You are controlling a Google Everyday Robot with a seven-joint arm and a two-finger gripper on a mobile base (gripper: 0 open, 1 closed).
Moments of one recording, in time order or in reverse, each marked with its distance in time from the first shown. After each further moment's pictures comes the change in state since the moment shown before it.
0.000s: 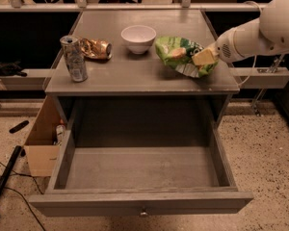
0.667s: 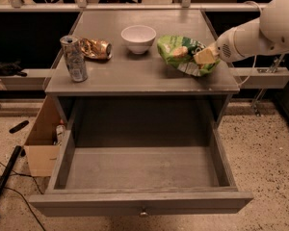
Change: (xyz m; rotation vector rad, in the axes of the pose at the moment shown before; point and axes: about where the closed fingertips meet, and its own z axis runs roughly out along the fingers) arm 0.000 0.000 0.000 0.000 0.000 0.000
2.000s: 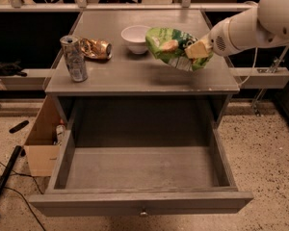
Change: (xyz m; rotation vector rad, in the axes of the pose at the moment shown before) arm -0.036 0.039 -0.023 -0.032 -0.041 -0.031
